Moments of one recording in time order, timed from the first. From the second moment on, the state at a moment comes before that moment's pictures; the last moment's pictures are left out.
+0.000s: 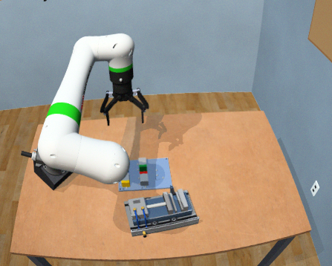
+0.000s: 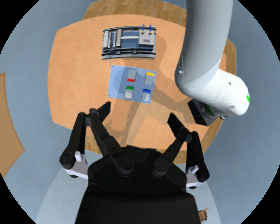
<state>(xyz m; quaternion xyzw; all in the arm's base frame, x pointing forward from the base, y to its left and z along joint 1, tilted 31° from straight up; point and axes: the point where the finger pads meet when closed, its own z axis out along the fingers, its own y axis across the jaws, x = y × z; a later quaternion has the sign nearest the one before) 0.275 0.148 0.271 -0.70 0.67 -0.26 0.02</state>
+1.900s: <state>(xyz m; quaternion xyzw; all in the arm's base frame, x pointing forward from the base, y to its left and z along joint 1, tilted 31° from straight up) 0.323 0.108 0.173 -0.70 0.67 -0.26 0.02</state>
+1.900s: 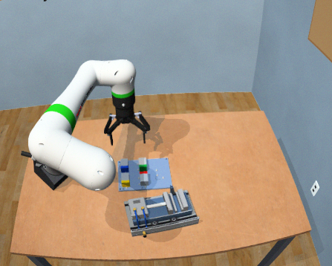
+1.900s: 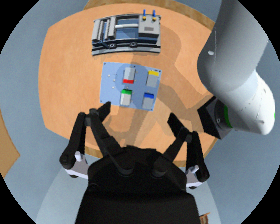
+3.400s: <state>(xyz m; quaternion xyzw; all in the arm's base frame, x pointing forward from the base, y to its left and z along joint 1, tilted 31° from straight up) 0.317 0.113 0.184 -0.70 0.67 -0.26 0.02</state>
